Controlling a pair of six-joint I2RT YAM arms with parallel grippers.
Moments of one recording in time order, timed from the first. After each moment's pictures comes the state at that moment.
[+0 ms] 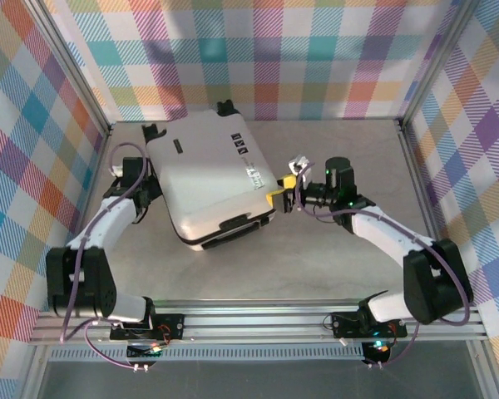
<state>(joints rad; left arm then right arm) -0.02 1.44 0.96 -0.41 -0.23 -0.56 0.43 1.36 0.79 0.20 -0.78 0.13</state>
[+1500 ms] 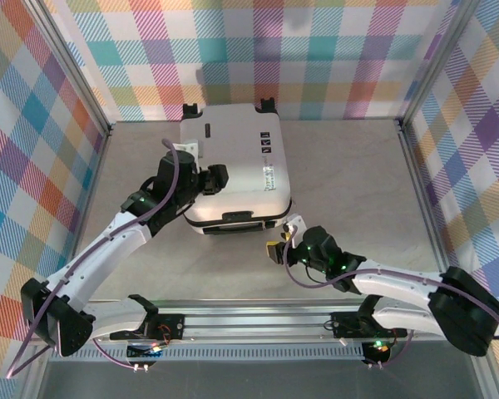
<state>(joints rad) -0.56 1.20 1.11 -0.42 -0.12 -0.50 0.89 1.13 0.32 0.32 0.03 0.29</state>
